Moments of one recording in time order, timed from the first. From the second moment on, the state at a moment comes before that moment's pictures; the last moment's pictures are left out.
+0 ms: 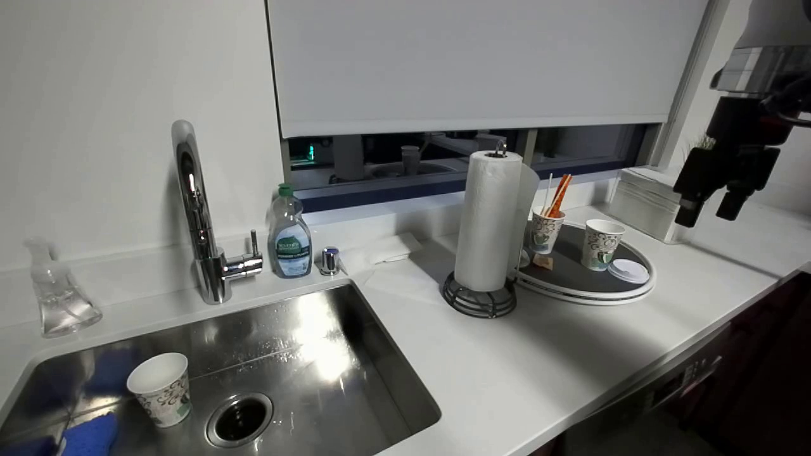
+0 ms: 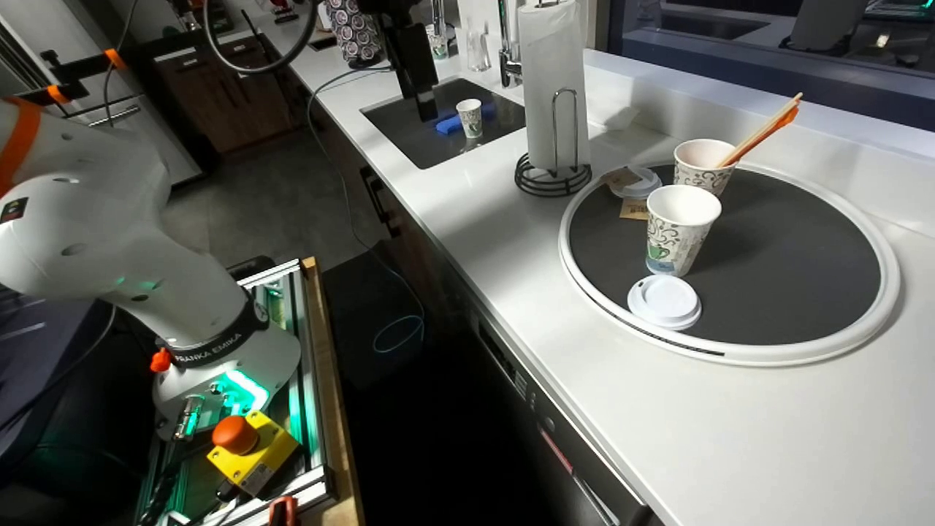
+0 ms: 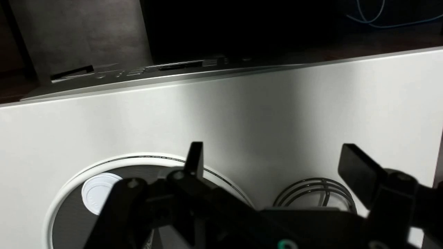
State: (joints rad) arm 0.00 -0.60 0.00 -2.49 -0.02 1.92 0.02
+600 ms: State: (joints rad) arm -0.11 -0.54 -0.13 -2.48 0.03 2.17 0.04
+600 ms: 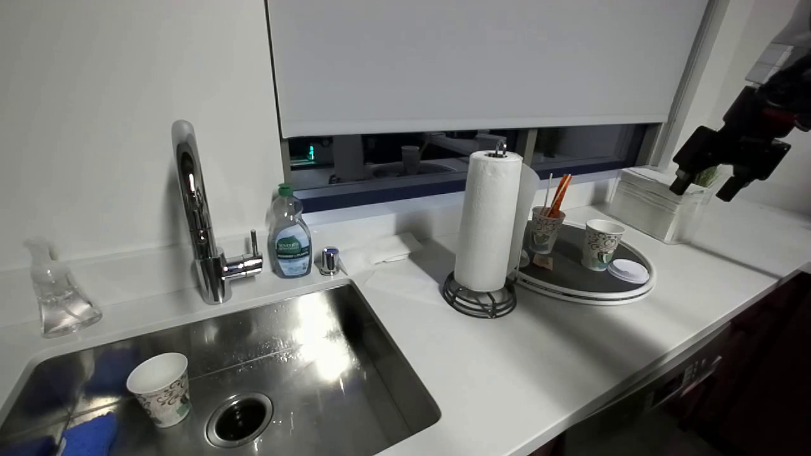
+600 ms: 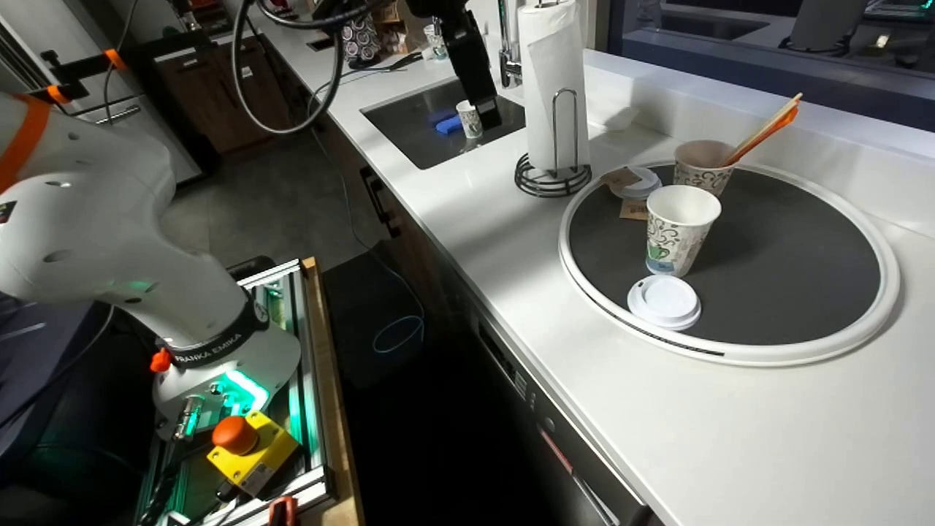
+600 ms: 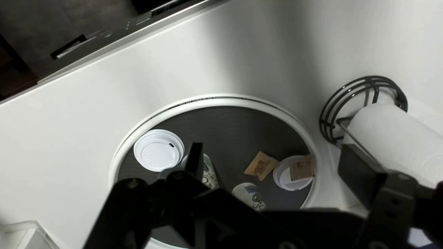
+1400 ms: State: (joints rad) arm -0.07 -0.51 -0.11 -2.34 0.15 2.14 0.04
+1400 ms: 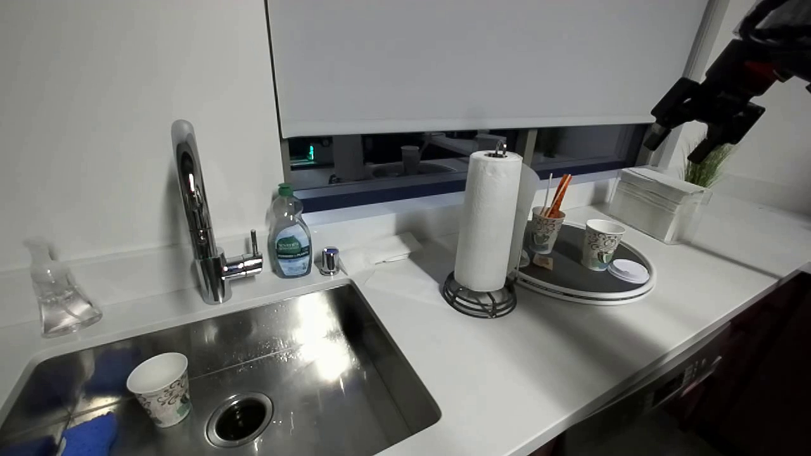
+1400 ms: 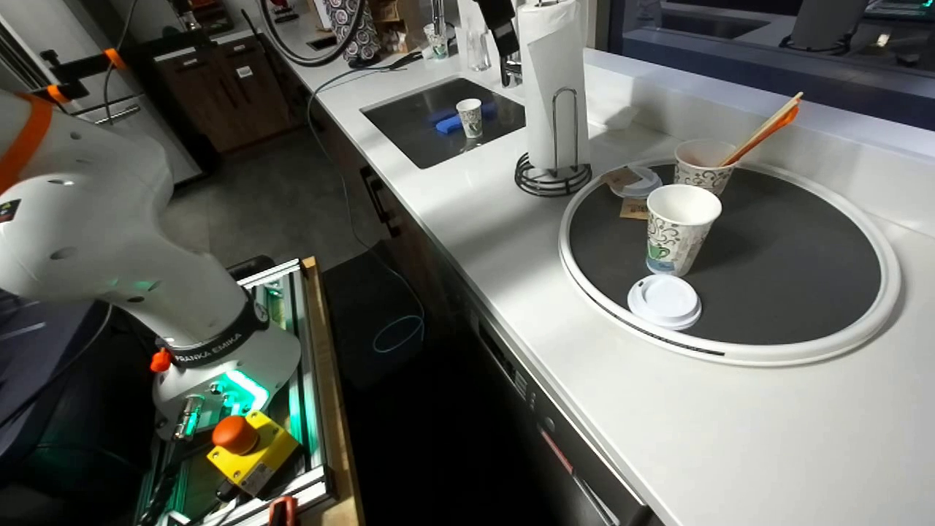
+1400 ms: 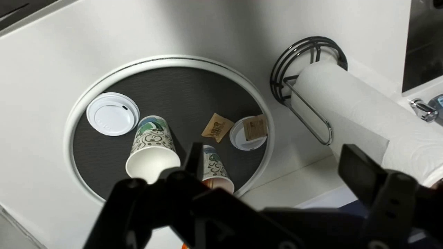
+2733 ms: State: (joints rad) arm 0.02 -0.06 0.03 -2.07 0.18 2.35 0.09
